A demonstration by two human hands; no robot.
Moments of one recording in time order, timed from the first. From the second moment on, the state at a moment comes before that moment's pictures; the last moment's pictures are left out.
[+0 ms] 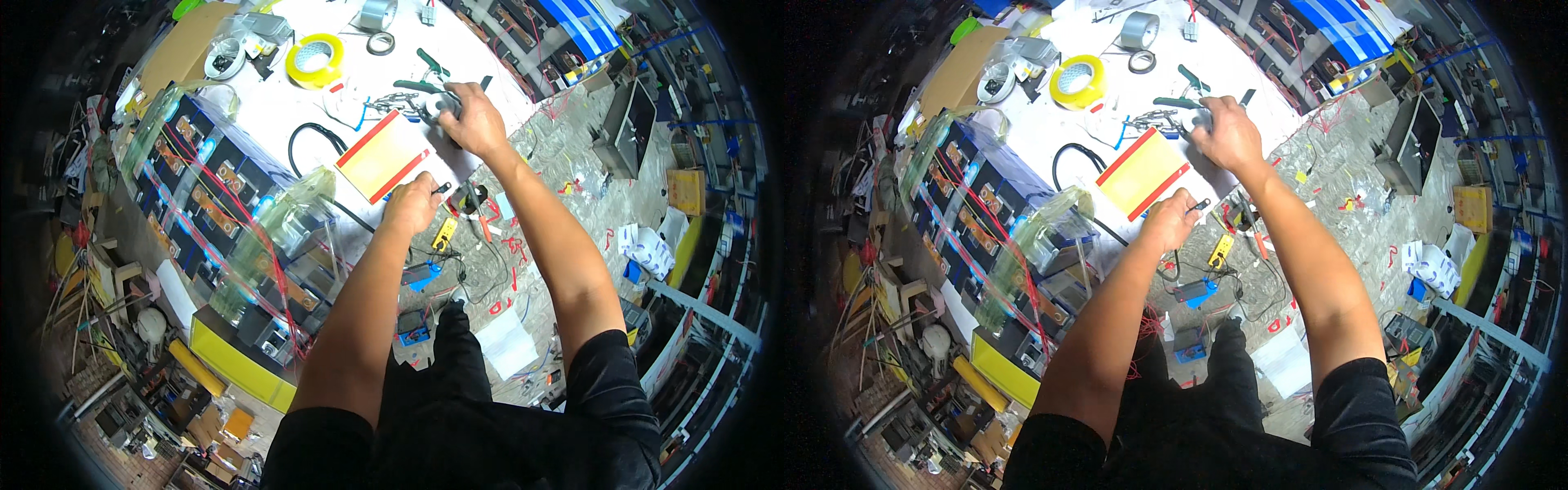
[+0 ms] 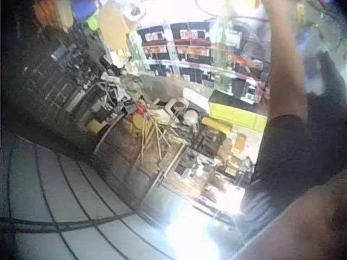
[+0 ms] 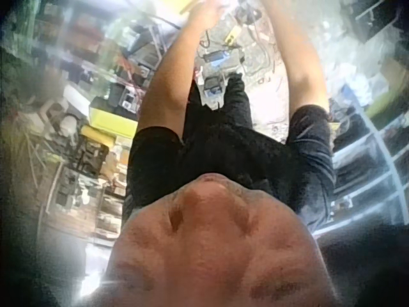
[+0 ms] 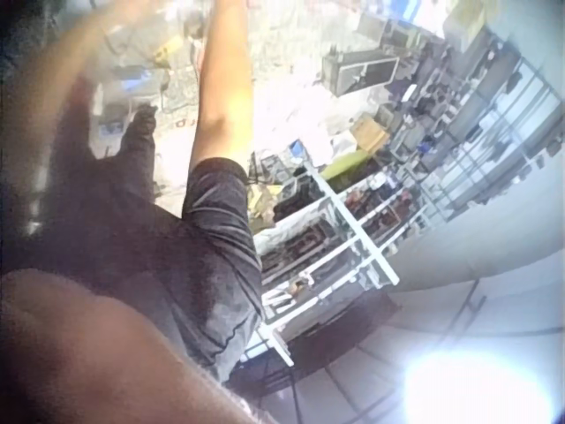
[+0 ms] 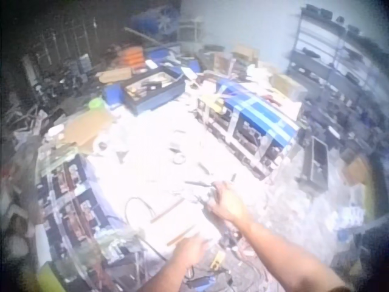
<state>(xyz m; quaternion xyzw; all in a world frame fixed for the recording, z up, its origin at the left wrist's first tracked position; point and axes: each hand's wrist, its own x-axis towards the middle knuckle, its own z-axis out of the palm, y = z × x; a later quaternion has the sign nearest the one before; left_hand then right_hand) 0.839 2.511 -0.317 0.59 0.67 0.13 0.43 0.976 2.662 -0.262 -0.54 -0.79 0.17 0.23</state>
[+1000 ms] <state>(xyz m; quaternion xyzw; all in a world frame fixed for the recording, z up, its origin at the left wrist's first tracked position) 0.840 2.512 -0.305 0.60 0.66 0.12 0.43 0.897 2.701 -0.280 -0.44 -0.89 0.07 -0.03</state>
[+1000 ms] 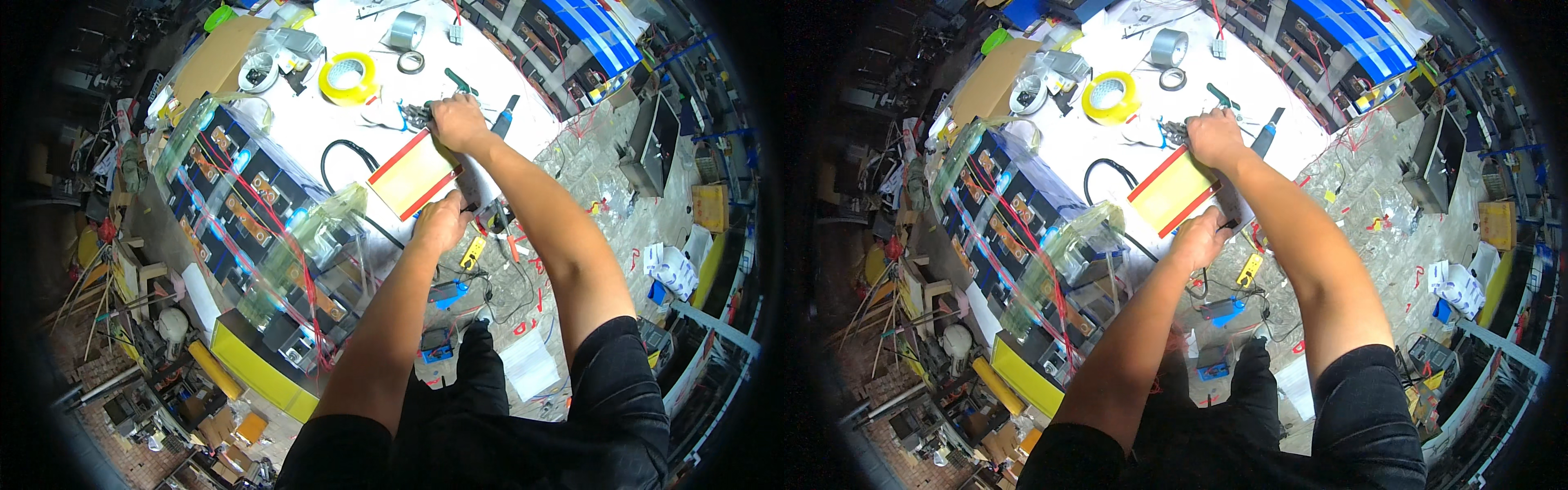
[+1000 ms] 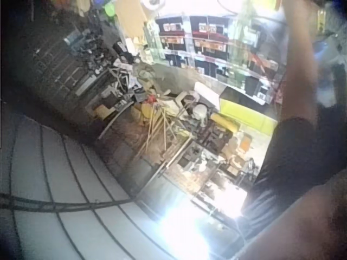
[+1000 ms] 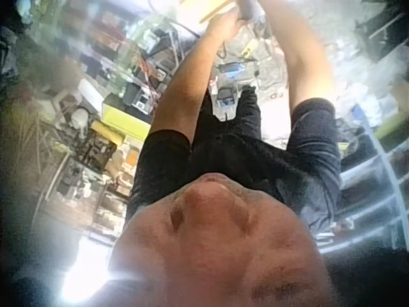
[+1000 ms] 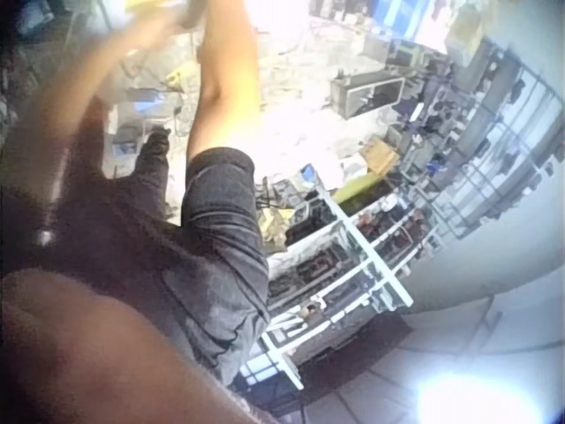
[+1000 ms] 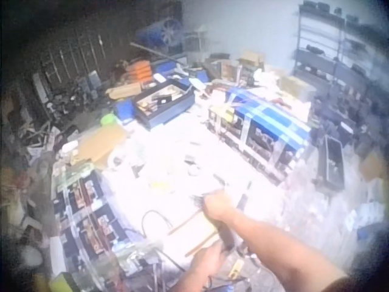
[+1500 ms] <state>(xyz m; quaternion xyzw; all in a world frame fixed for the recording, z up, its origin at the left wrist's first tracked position) 0.842 2.513 -0.328 0.63 0.65 0.10 0.42 1.018 2.591 -0.227 -0.27 -0.20 0.88 0.34</state>
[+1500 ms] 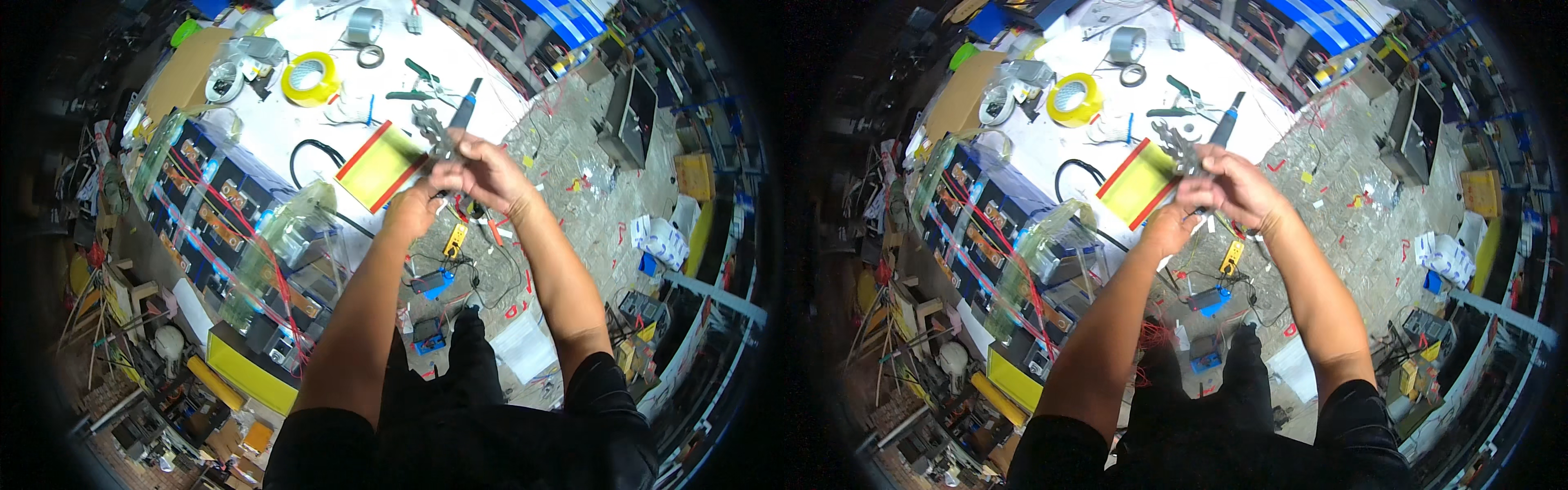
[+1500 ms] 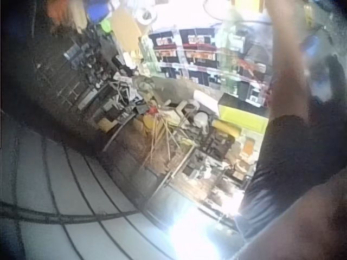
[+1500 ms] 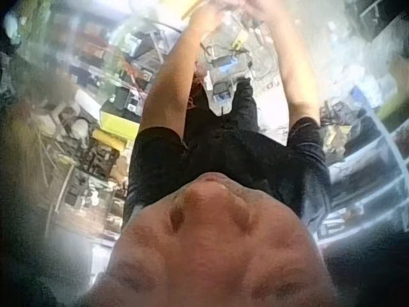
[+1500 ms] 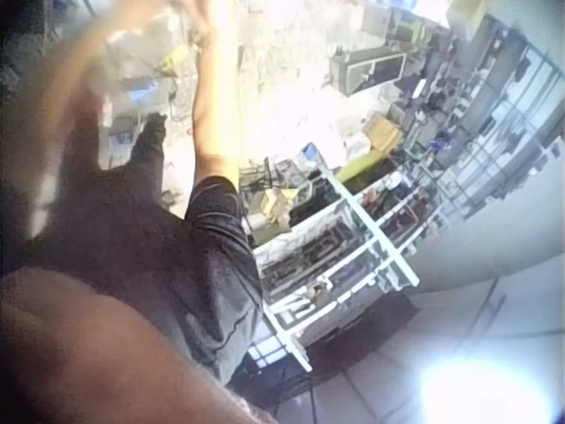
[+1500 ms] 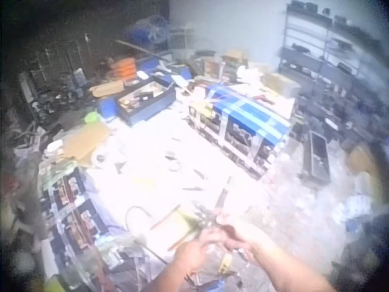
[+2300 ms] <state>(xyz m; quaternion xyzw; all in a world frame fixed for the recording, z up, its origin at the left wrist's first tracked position) 0.830 2.530 -0.327 0.53 0.60 0.17 0.57 1.030 2.467 -0.346 -0.63 -0.55 0.41 0.36</state>
